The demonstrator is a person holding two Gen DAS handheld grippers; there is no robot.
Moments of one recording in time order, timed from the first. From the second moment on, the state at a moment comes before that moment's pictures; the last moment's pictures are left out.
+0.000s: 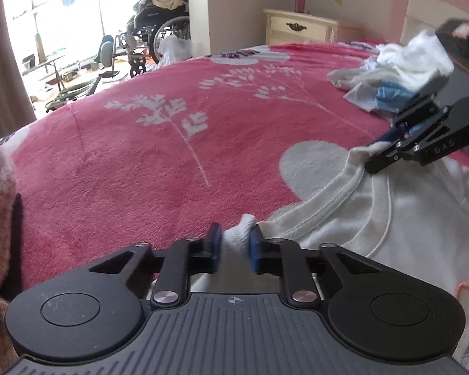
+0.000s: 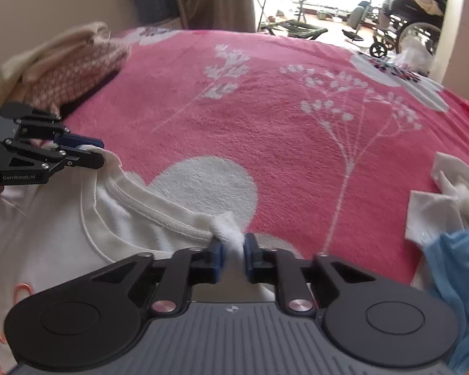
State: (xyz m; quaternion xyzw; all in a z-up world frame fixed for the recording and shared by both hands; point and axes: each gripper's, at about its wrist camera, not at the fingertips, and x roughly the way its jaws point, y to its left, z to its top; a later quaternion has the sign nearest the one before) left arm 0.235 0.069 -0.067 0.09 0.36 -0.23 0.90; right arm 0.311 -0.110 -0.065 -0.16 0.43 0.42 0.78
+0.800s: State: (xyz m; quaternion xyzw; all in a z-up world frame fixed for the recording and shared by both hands) left arm 0.052 0.069 0.047 0.04 0.28 -0.27 0.92; right arm 0.124 -0.194 0.053 -0.14 0.36 0.45 0.81
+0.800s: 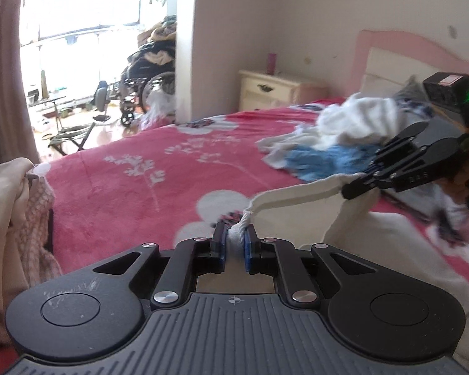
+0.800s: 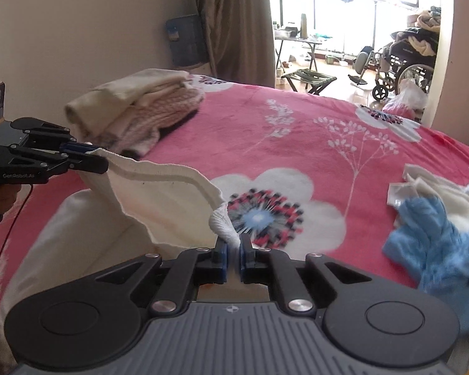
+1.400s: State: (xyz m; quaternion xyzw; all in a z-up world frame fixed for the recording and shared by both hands) left arm -0.121 0.064 0.028 0.04 0.34 -0.33 0.88; right arm -0.066 -0.268 0.020 -0.12 0.37 0.45 0.80
